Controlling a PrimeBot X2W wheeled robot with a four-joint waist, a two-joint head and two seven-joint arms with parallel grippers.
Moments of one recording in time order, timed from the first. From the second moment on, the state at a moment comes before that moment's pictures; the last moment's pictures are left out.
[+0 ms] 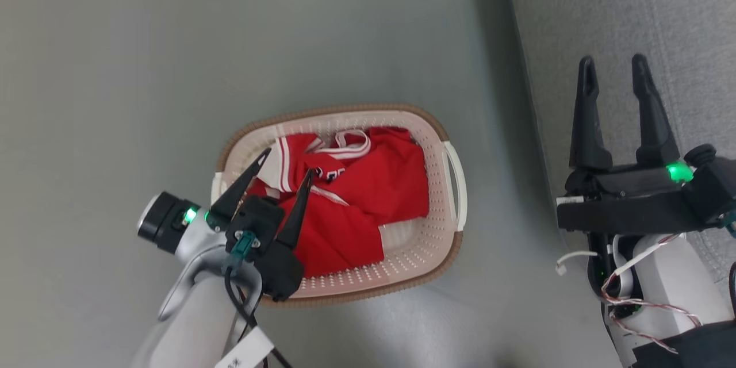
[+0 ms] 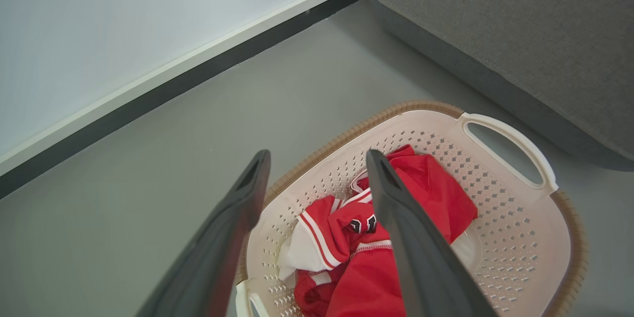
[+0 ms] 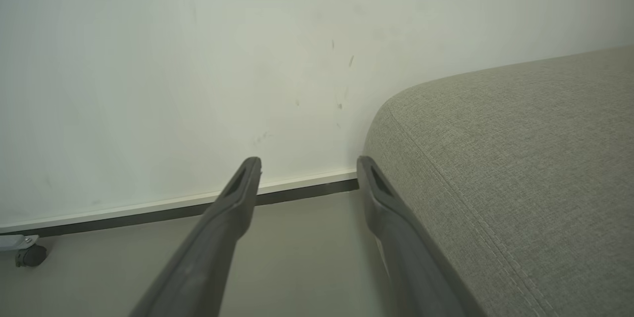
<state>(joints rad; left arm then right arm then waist) -0.45 0.12 -0.37 0.43 0.02 -0.04 -0.15 -0.41 -0.12 0.20 0.01 0.33 -0.07 -0.26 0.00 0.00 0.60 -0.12</state>
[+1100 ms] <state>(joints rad) -0.76 0.15 -0.42 0.80 0.11 -0.06 -0.08 -0.53 -0.08 0.18 0.01 0.32 -0.03 -0.26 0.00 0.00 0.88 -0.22</state>
